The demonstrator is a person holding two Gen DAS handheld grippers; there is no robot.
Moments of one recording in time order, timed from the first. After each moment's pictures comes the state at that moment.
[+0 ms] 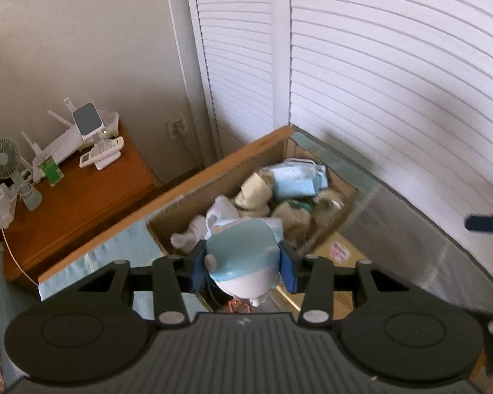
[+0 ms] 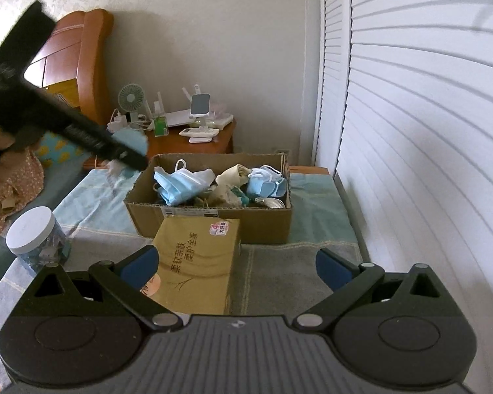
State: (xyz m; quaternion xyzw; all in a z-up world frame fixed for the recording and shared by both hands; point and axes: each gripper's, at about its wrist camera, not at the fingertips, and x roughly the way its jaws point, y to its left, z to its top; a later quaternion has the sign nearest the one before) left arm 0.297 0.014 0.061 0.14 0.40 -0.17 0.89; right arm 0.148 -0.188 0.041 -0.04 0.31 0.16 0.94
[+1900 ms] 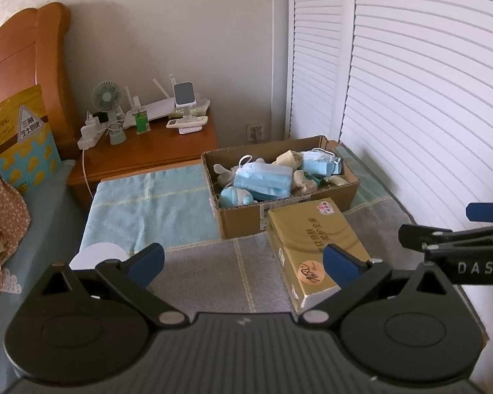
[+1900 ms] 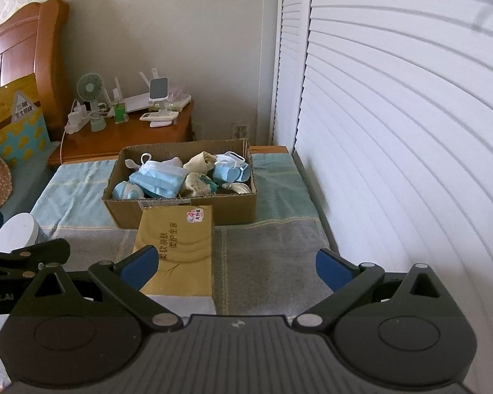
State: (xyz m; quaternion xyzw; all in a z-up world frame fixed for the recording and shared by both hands) left arm 0.134 0.000 0.064 0.03 0.35 0.01 0.94; right arm 0.131 -0.177 0.075 -0.03 0.37 0.06 0.93
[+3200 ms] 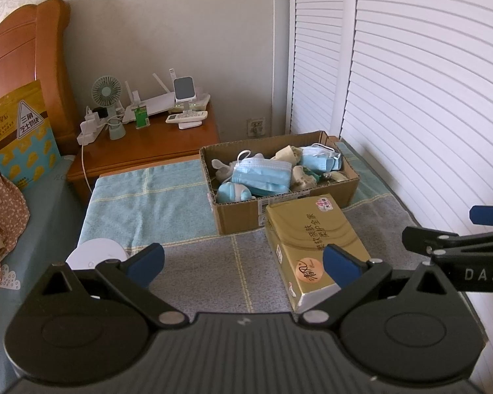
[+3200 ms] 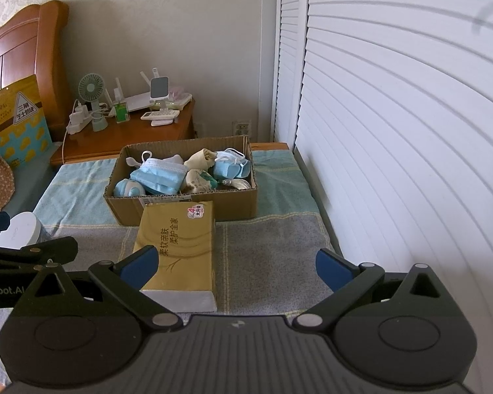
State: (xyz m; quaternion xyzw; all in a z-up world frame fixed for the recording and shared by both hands) left arm 0.137 -0.003 0.061 0.03 0.36 0.01 0.93; right arm 0.130 -0.181 0.074 -0.03 0.37 0.07 0.93
